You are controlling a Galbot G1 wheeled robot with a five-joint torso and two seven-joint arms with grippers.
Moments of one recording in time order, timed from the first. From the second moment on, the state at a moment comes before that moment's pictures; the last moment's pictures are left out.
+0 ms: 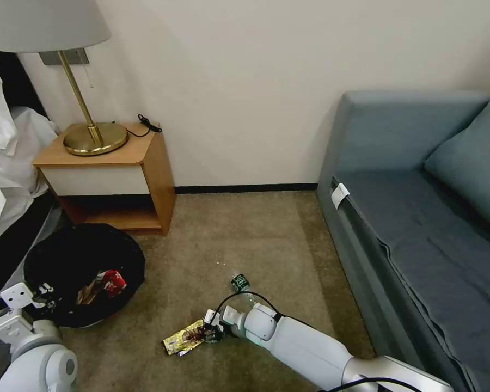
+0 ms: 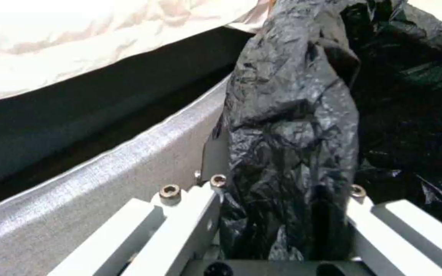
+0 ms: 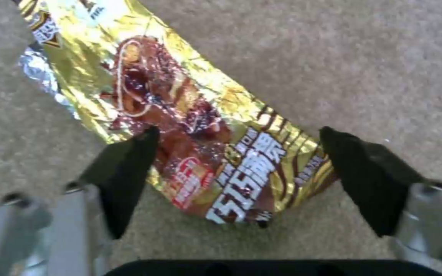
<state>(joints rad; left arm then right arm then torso) 1.51 -1.40 -0.93 -2.03 -0.42 0.27 -0.42 -0.62 1.40 -0.66 0.95 0.17 -0.19 -0.33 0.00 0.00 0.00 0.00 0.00</state>
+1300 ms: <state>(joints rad) 1.51 -1.41 -0.93 -2.02 -0.42 0.25 -0.42 -0.64 1.42 -0.62 0.90 0.18 -0.19 -0.33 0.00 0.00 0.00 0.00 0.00</state>
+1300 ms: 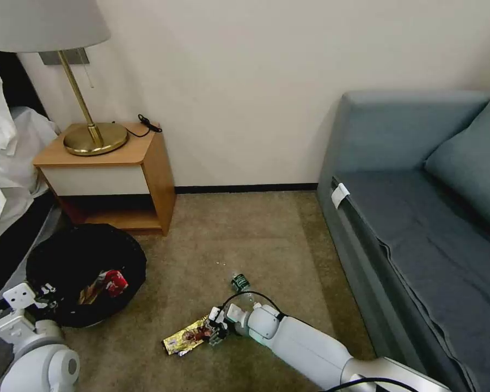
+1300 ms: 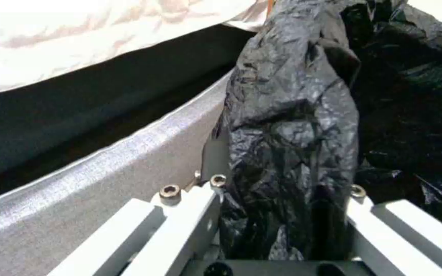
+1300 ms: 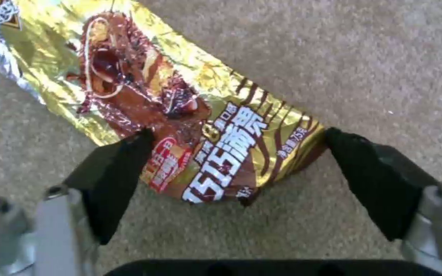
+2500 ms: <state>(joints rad) 1.52 -1.41 -0.93 -2.03 -0.42 0.24 -0.42 -0.65 1.39 -0.55 0.97 0.17 -0.19 -0.34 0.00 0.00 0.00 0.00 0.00</state>
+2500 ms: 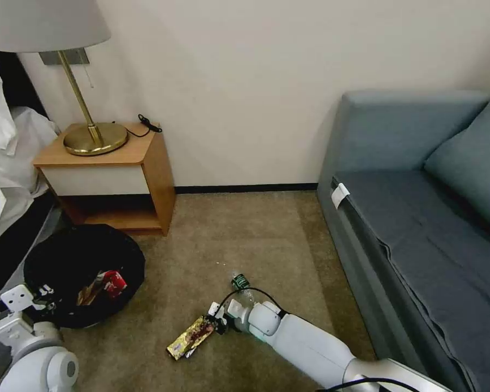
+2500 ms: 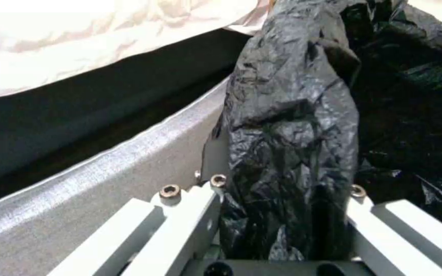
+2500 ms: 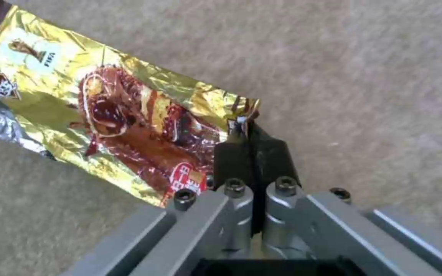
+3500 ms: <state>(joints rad) 1.50 -1.32 -0.87 -2.04 -0.41 0.28 -0.41 -0.37 1.40 -0.32 1.30 0.35 -0.28 -0.32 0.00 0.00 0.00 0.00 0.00</state>
